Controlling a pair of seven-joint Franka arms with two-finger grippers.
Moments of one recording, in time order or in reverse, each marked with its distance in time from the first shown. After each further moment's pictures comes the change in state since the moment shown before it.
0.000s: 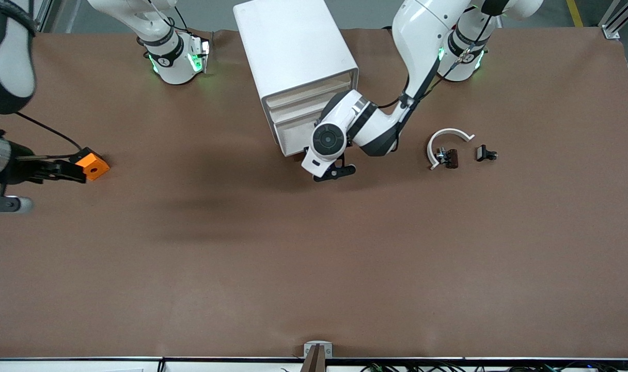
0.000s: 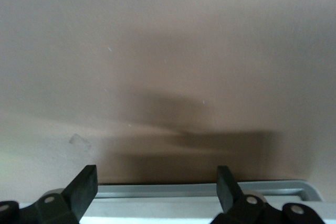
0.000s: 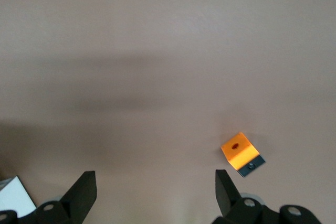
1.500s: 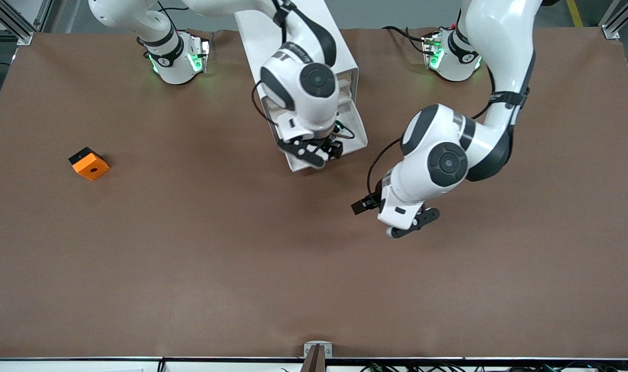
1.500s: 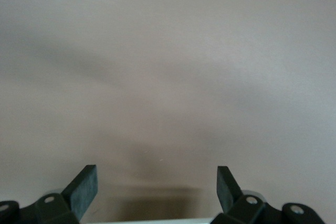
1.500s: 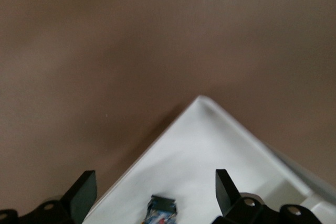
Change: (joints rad) left arm 0.284 -0.106 0.052 0.173 0.002 0.041 0.067; right arm 0.849 0.280 0.008 -0.050 0.088 0.412 1.248
